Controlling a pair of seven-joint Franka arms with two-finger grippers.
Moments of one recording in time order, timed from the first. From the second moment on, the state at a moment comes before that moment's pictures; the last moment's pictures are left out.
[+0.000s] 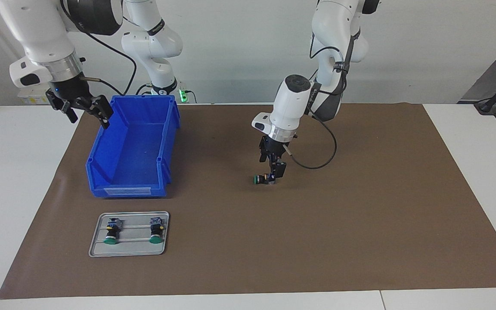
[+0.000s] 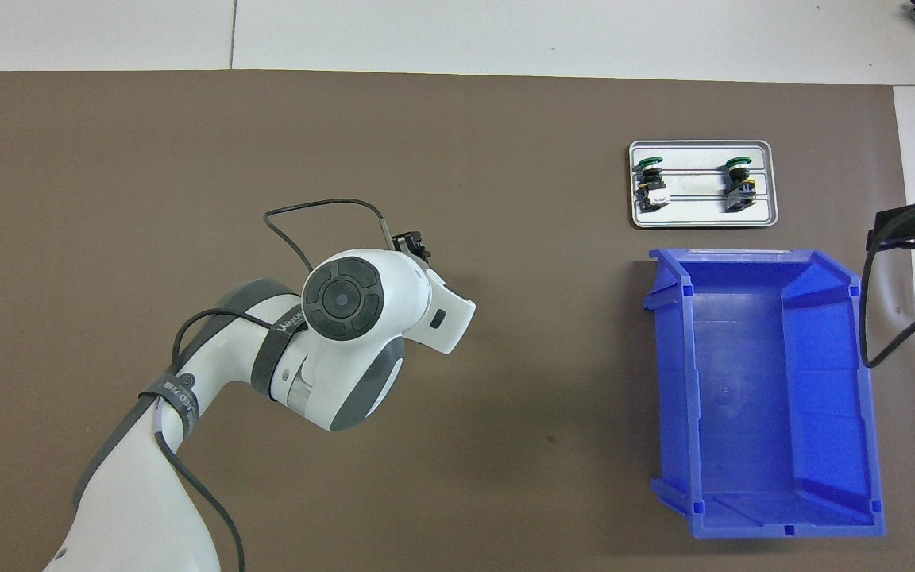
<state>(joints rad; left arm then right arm) -0.60 0.30 -0.06 -1.93 -0.08 2.49 0.80 -0.02 -0.06 -0.02 -1.60 -0.08 1.63 0.18</state>
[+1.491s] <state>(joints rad) -0.66 0.44 -0.05 -1.65 0.03 2.15 0.72 0.03 -0.06 -0.05 -1.60 -0.06 1.55 0.19</state>
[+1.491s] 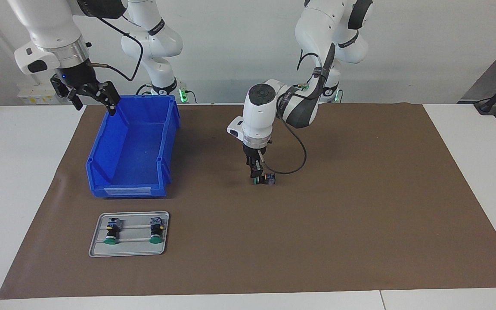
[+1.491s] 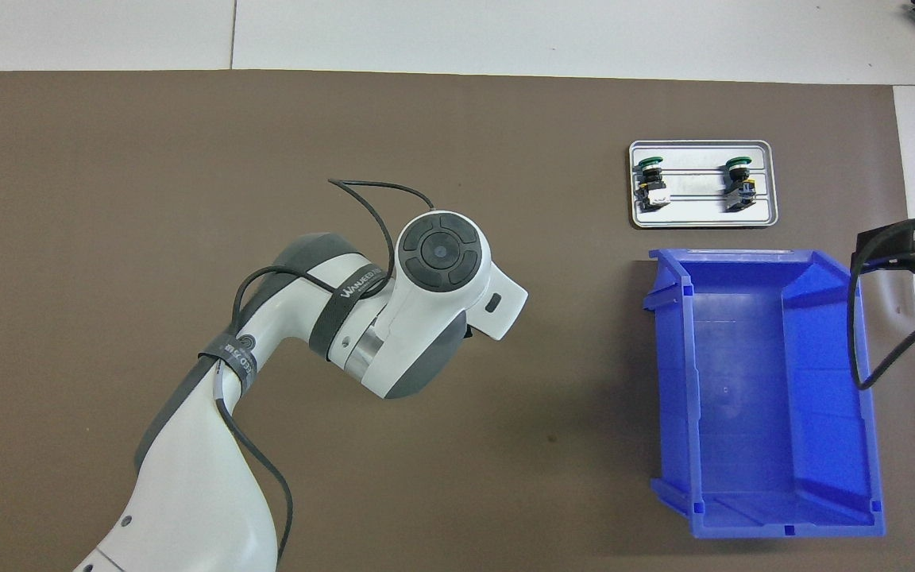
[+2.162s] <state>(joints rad) -0.66 0.46 -0.05 -1.71 0.03 2.23 0.72 0.02 -0.02 -0.05 -1.58 -0.04 1.53 0.18</state>
